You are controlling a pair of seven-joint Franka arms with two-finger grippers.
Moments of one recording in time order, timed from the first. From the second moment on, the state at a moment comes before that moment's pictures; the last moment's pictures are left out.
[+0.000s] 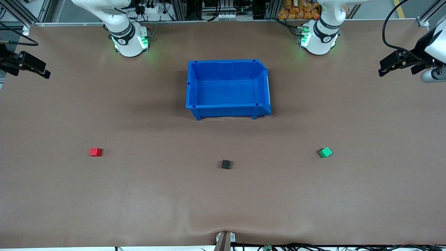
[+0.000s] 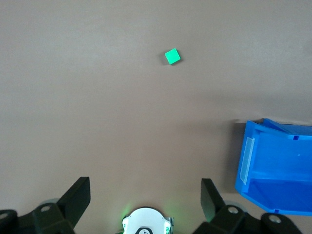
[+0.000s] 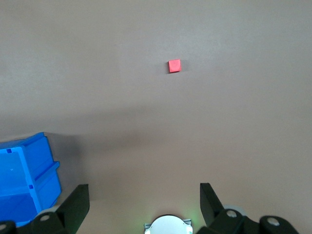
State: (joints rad) left arm 0.06 -0.07 -0.13 -1.57 0.05 1.45 -0.12; right arm -0.02 -0.04 -0.01 -1.49 0.01 1.35 0.09
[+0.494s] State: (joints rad) left arm 0.06 -0.04 -0.13 -1.57 0.05 1.46 -0.12; right arm -0.03 -0.02 -0.01 -1.49 0.01 1.34 0.09
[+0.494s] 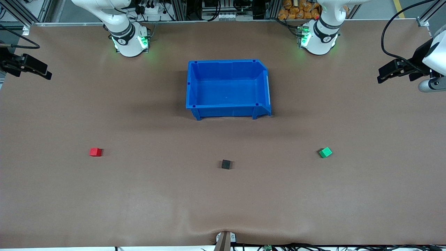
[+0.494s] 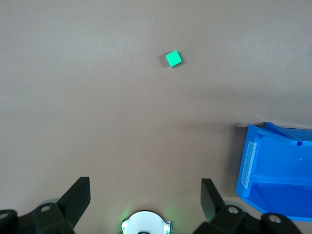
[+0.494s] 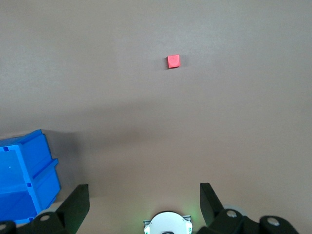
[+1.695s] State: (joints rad) left arm 0.07 0.13 -0.13 -1.89 0.05 2.01 -0.30; right arm -0.03 0.05 -0.01 -1.49 0.01 1.34 0.09
